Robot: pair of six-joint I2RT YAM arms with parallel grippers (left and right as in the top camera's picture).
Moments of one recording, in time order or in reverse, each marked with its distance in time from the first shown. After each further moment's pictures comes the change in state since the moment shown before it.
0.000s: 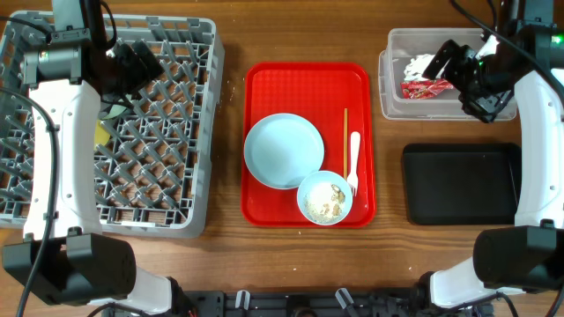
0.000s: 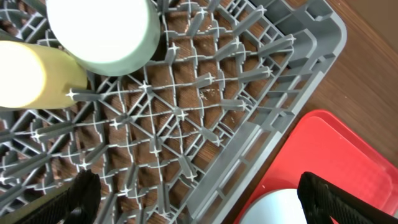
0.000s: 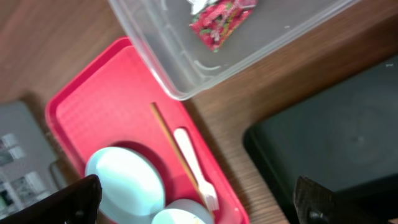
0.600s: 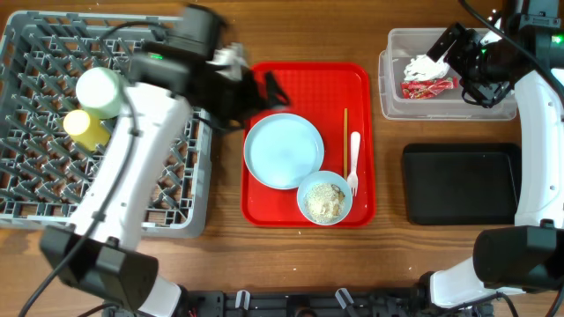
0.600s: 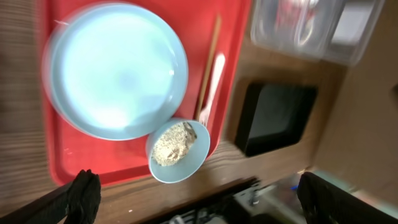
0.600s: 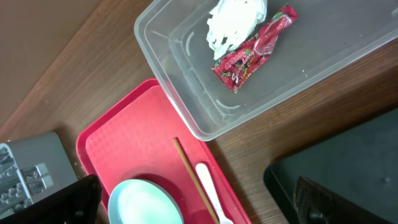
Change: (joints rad) left arm -0.473 0.009 -0.001 -0.090 0.460 -0.085; right arm 0.000 0.000 0.000 0.140 0.018 0.045
